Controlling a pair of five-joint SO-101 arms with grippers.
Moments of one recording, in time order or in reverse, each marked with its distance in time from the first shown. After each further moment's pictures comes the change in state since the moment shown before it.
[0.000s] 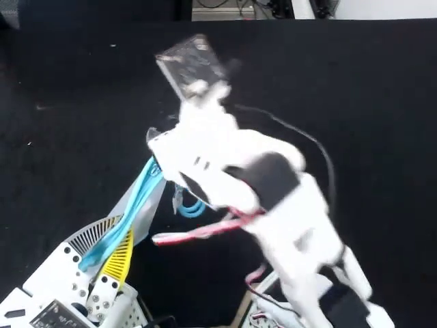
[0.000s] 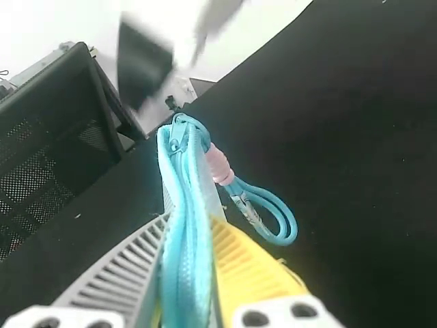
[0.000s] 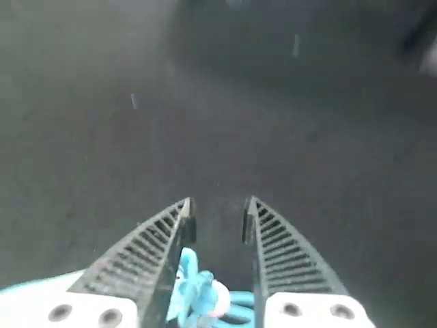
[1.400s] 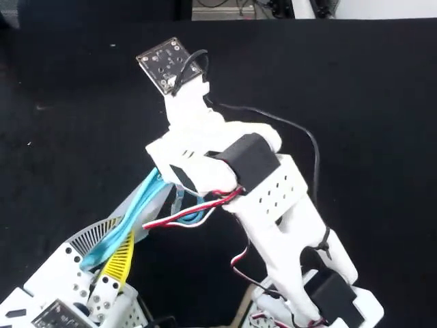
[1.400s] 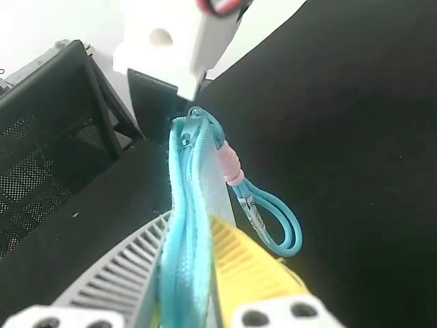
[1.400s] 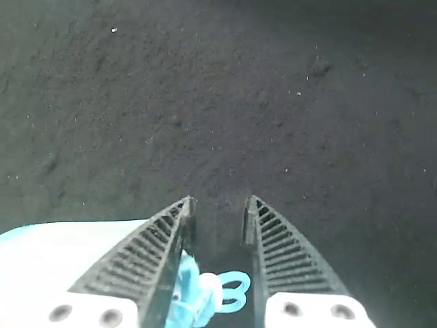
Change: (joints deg) left arm 0.1 0.0 0.1 0.3 -0.1; right arm 0.1 6.6 -7.3 10.5 1.3
